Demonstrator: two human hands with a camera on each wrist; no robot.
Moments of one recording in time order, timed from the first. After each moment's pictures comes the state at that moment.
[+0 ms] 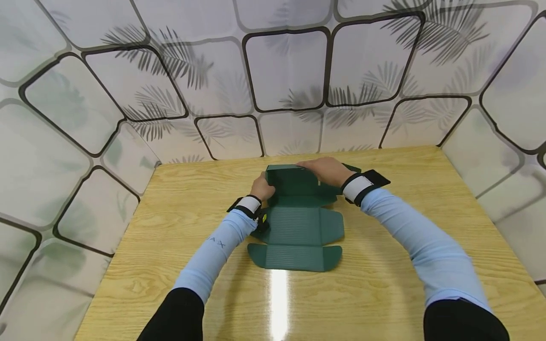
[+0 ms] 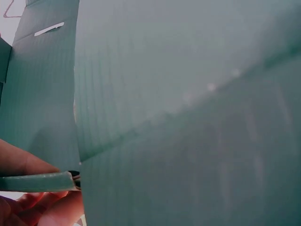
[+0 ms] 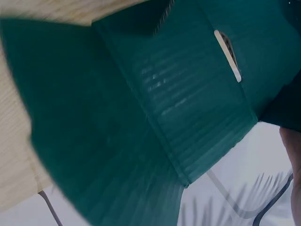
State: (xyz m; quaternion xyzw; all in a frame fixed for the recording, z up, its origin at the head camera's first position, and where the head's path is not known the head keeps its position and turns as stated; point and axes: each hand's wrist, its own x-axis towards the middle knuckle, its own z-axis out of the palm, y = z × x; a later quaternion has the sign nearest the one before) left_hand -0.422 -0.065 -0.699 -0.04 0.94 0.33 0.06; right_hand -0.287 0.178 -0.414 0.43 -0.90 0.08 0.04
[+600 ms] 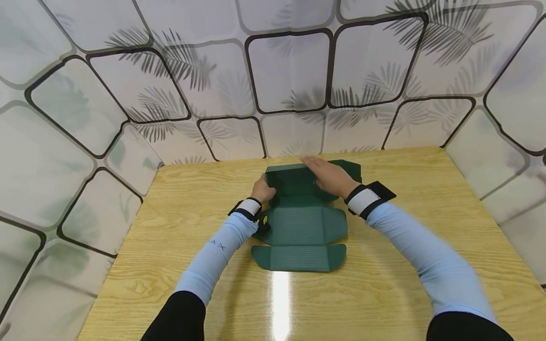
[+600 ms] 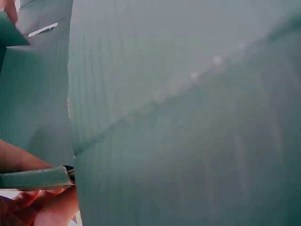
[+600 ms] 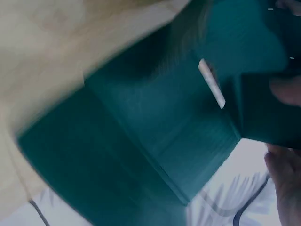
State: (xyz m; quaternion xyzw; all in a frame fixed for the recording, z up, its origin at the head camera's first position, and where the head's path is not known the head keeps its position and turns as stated) left_hand -0.373 -0.067 -0.631 -0.03 0.93 0.35 0.05; right_hand -0.265 0.176 -0.418 0.37 -0.92 0.14 0.05
